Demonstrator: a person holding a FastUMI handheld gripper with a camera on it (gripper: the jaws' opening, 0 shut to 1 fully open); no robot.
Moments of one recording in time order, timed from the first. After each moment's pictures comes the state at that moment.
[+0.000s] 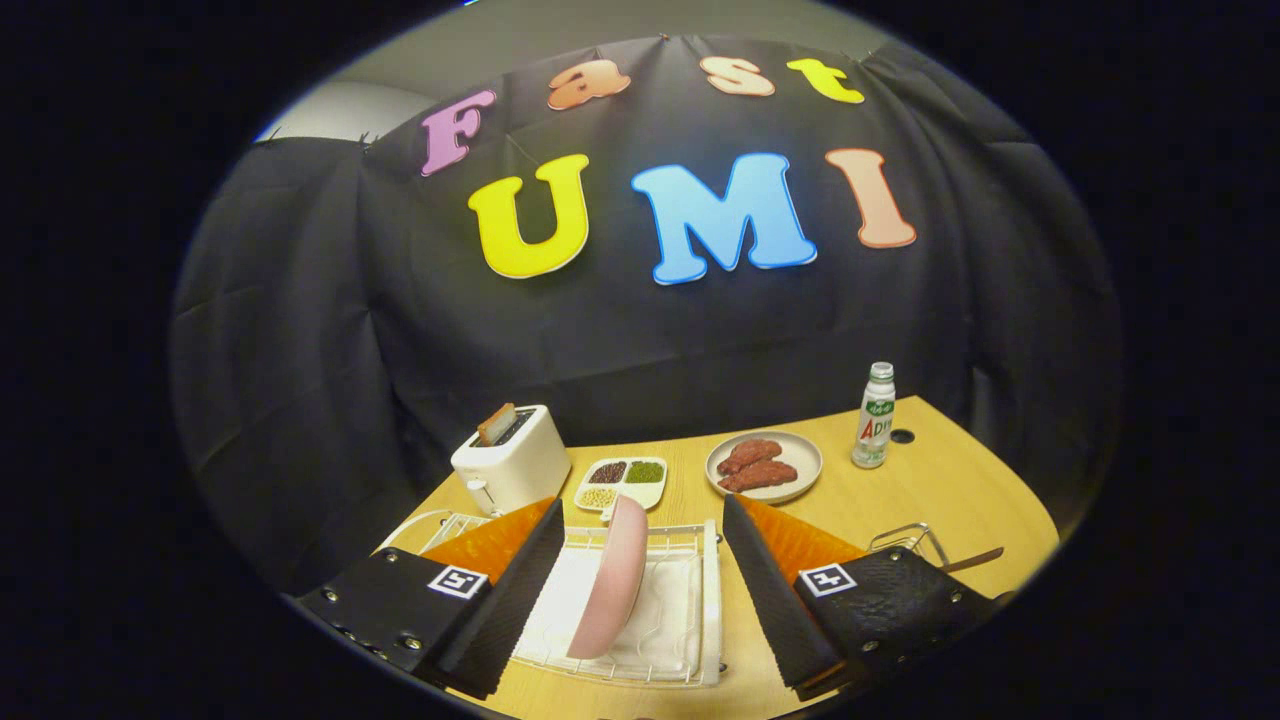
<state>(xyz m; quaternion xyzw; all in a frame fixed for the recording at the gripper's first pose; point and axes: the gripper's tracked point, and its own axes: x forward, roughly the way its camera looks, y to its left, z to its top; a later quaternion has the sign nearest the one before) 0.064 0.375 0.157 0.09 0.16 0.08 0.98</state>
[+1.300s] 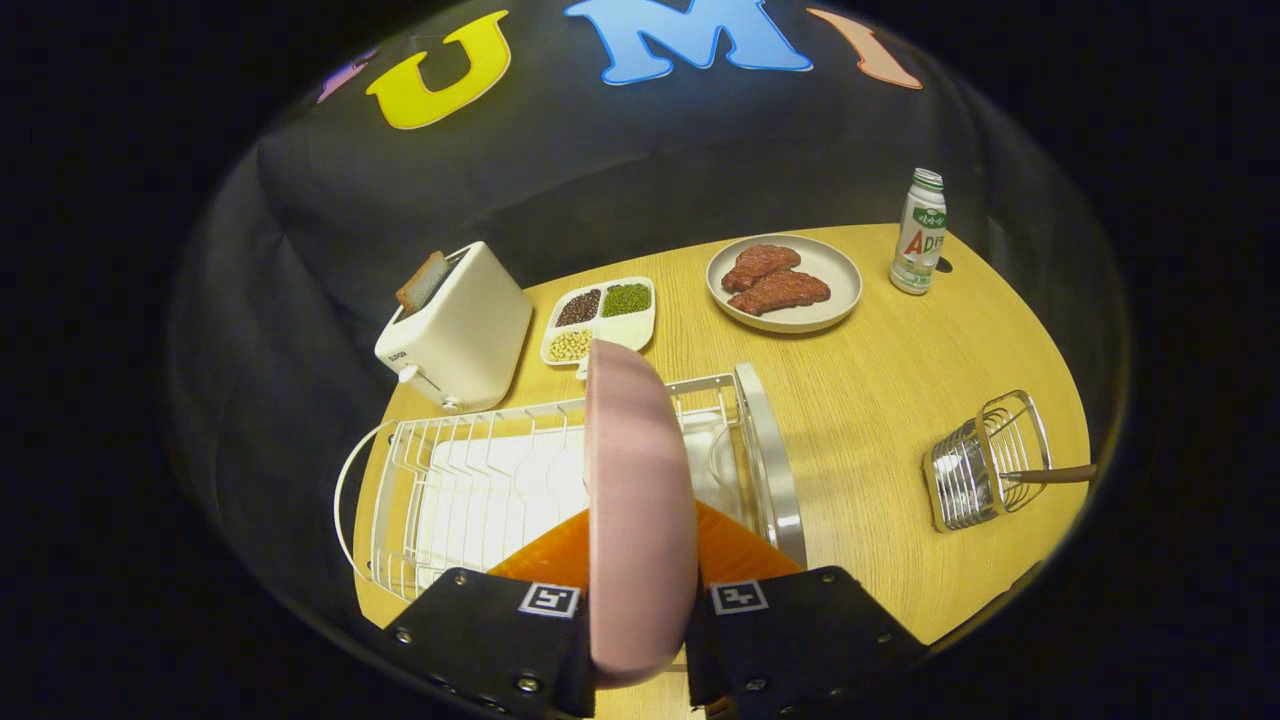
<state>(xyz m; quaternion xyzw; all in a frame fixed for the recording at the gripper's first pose) 0.100 0.405 0.033 0.11 0.41 0.05 0.90</state>
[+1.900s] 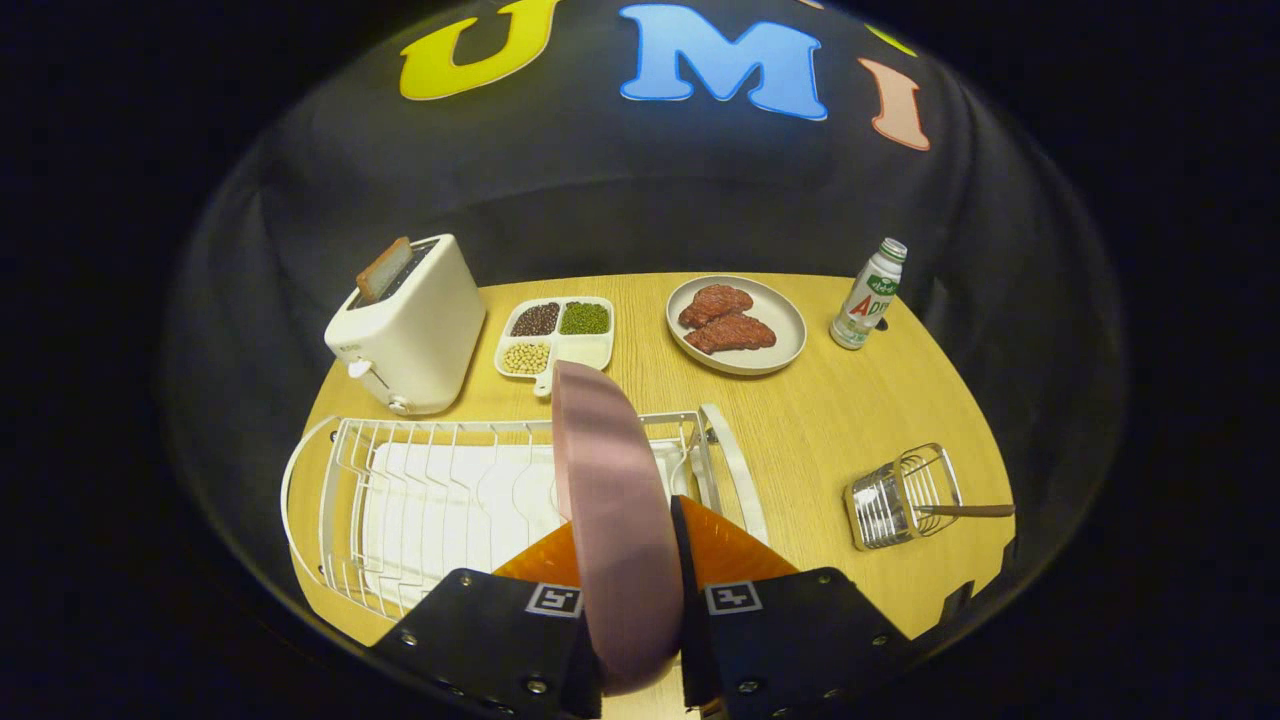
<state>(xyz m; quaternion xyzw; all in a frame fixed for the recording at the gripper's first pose) 0.107 0.408 0.068 -0.01 0.40 -0.05 0.91</state>
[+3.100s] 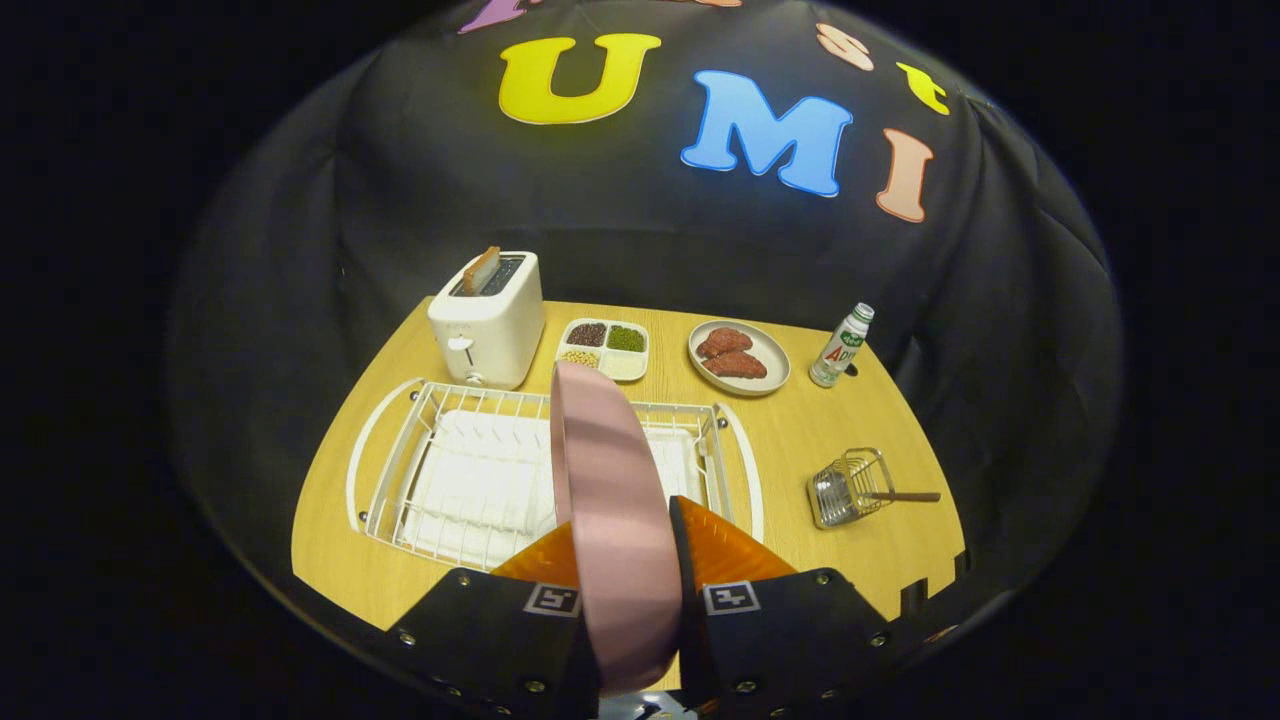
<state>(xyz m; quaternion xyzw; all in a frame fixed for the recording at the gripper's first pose) -0.017 0.466 0.135 -0.05 0.35 -0.03 0.93</state>
